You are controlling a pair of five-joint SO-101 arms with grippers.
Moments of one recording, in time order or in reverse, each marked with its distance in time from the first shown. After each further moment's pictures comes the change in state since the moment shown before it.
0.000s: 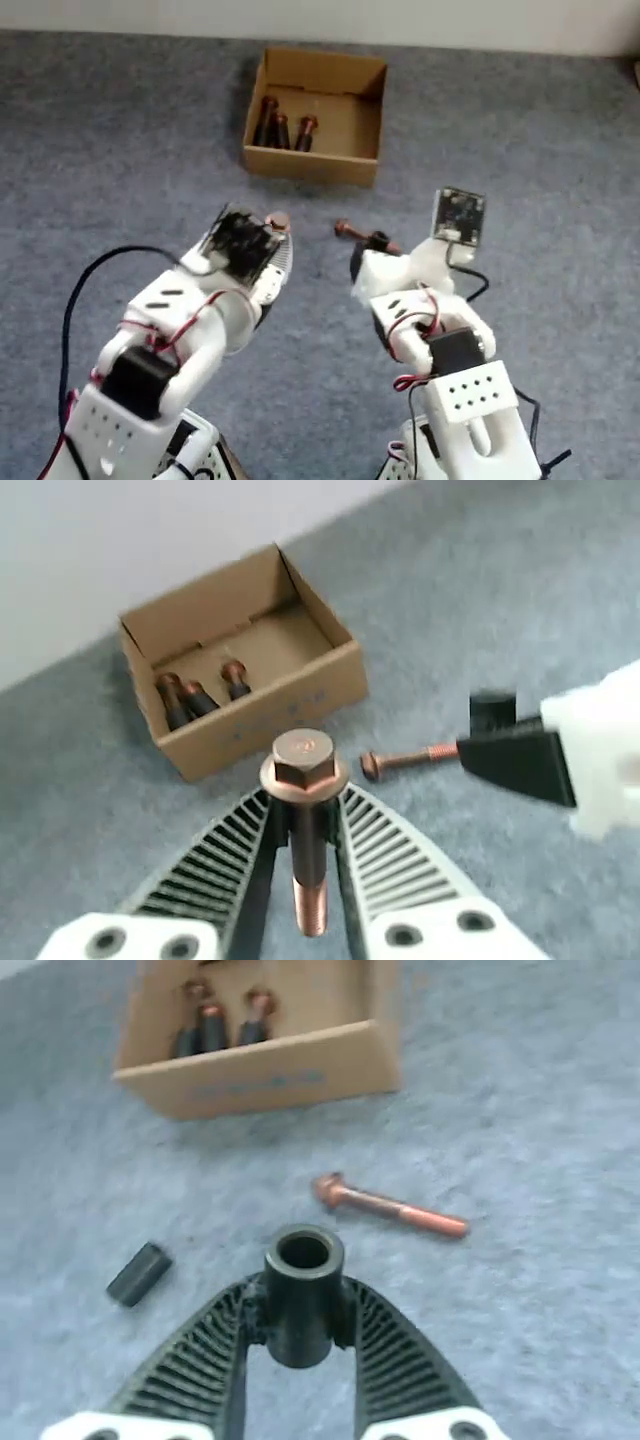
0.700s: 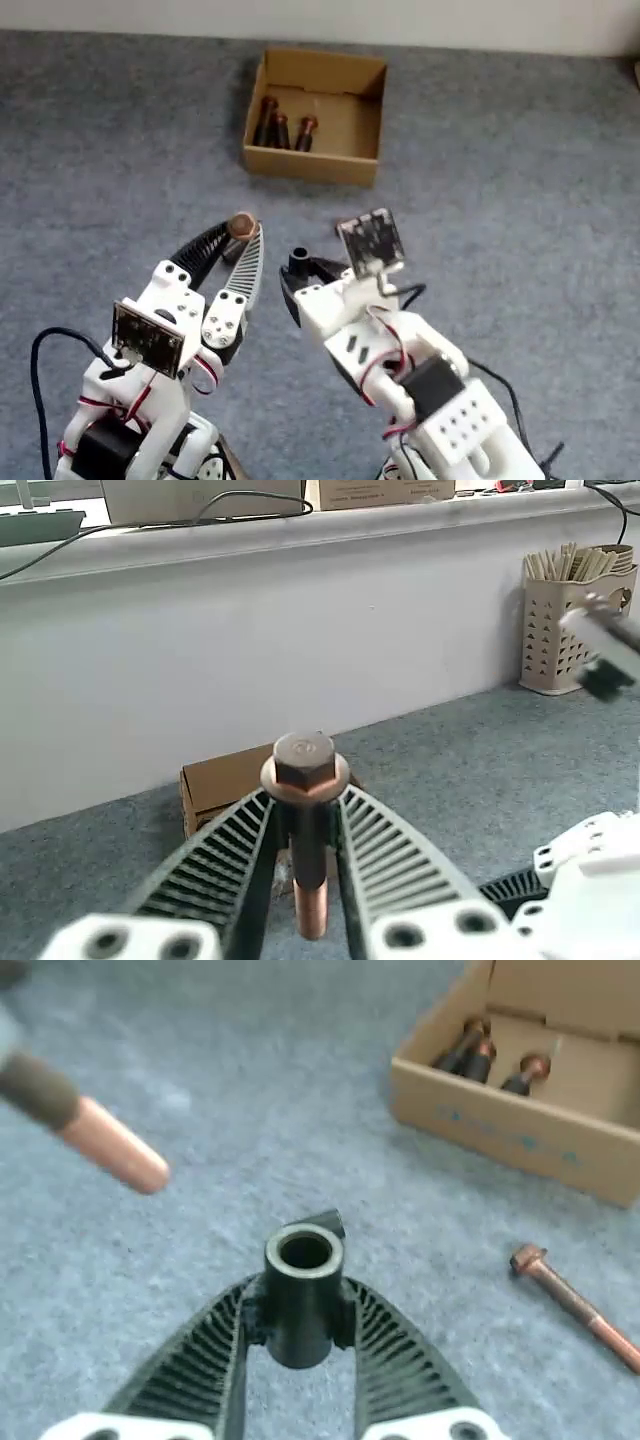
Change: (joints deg) left arm -1.3 -31.4 12.2 -6.2 5.2; right arm -18.5 -11.0 2.9 -4.4 13.7
